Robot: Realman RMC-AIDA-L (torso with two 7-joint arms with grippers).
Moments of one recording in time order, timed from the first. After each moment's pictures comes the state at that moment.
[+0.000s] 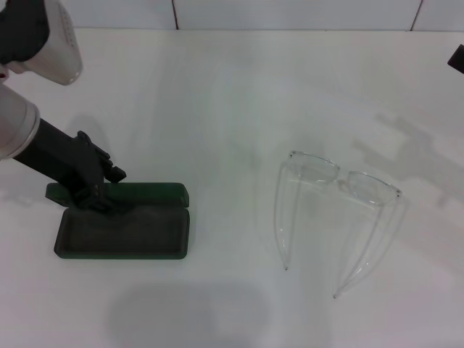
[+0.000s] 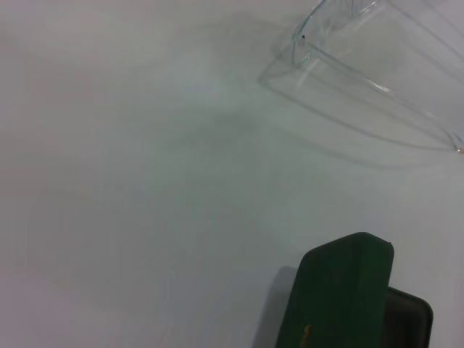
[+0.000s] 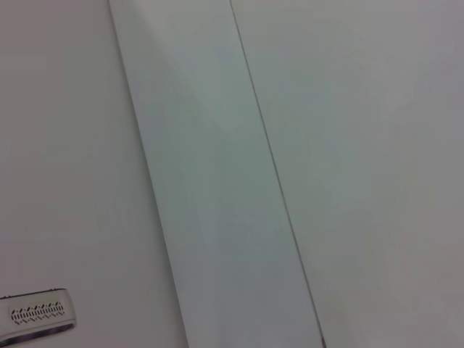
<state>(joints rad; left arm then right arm) -0.66 -2.05 1.06 1.21 2.58 1.74 -1.88 0.35 1.99 -0.70 -0.59 -1.37 -1.68 1.24</state>
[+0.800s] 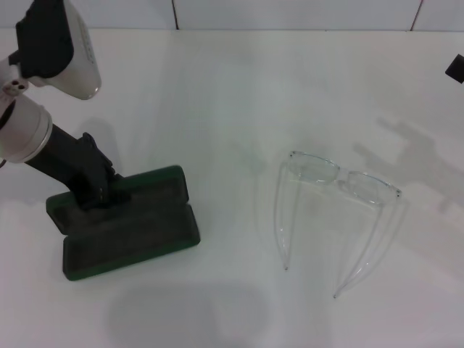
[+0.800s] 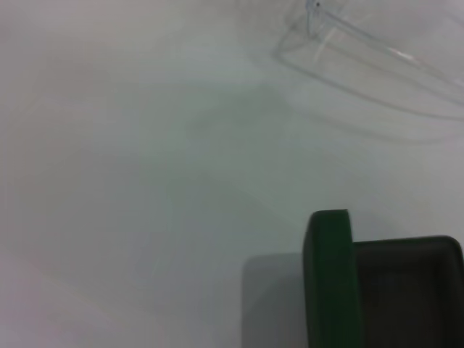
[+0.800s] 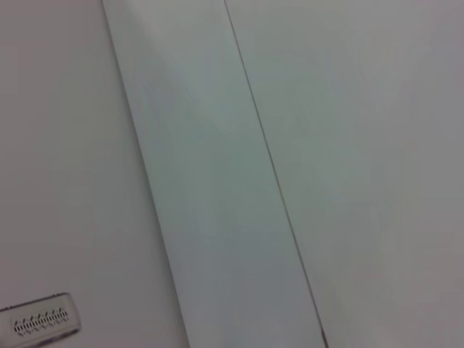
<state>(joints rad) -0.64 -2.09 1.12 1.25 2.64 1.69 -1.87 0.35 1.99 -0.70 -0.54 -1.37 -1.69 1.21</state>
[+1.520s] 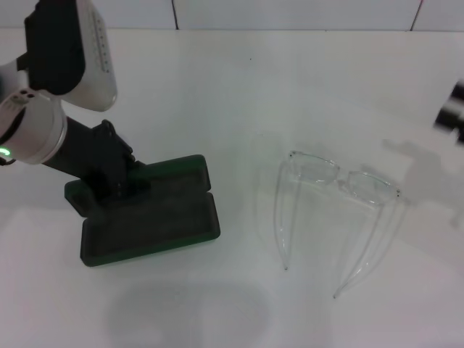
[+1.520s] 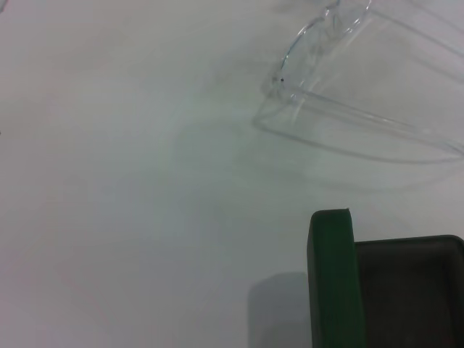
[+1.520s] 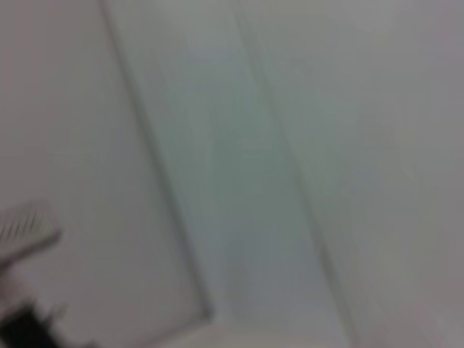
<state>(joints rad) -0.50 -2.09 1.30 1.51 2.54 1.64 -1.90 0.34 1.95 -0.70 -0.62 -1.57 -1.68 1.33</state>
